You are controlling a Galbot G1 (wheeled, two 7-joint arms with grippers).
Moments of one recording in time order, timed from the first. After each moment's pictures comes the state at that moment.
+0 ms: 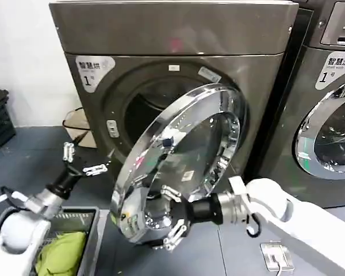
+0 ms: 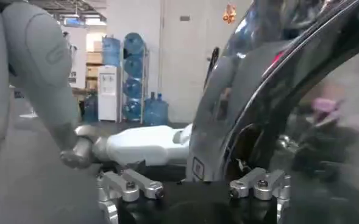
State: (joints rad) left arm 1.13 -0.87 -0.57 -1.86 -0.33 -0.34 0.34; right arm -0.53 0.61 -0.18 2.08 0.94 -0.12 -0.76
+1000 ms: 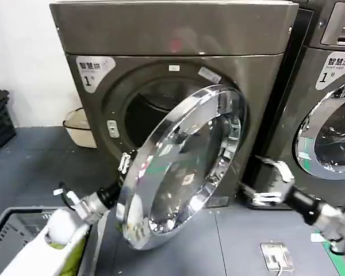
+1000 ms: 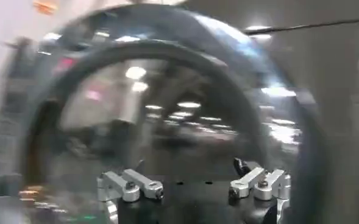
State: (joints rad) left arm 0.98 -0.88 -0.22 -1.86 -0.30 -0.39 0.39; right arm -1.65 0.84 1.07 2.10 0.69 0.05 -0.47
